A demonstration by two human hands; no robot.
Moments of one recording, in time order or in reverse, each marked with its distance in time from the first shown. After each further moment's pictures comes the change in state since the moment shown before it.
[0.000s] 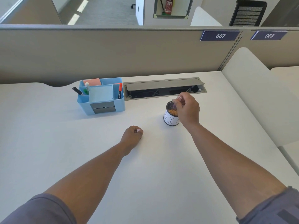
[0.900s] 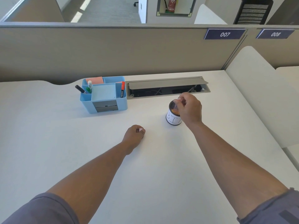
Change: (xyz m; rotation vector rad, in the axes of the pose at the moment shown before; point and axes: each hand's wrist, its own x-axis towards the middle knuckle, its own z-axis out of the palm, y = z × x) left_hand -0.003 0.000 -0.001 -0.004 0.000 0.007; right_hand 0.002 0.001 0.001 -0.040 -0.018 -0.060
